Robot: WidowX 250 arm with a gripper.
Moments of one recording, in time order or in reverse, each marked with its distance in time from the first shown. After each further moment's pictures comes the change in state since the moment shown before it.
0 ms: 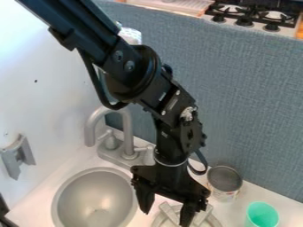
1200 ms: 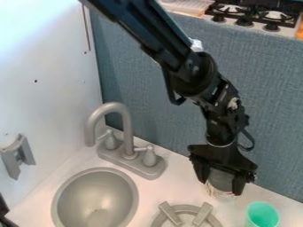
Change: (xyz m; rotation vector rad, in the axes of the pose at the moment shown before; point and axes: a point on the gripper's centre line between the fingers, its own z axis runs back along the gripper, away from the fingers) arm 0.096 -0.059 -0.025 -0.116 -0.165 -0.150
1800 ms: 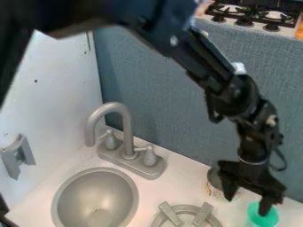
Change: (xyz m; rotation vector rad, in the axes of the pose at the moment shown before) arm -0.002 -0.045 -0.028 -0.027 0.102 -0.125
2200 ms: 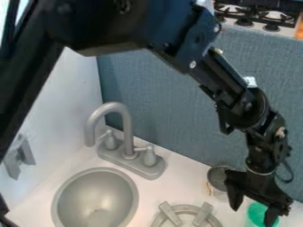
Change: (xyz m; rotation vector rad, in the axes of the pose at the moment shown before) arm 0.002 -0.004 -0.016 0.006 0.029 -0.013
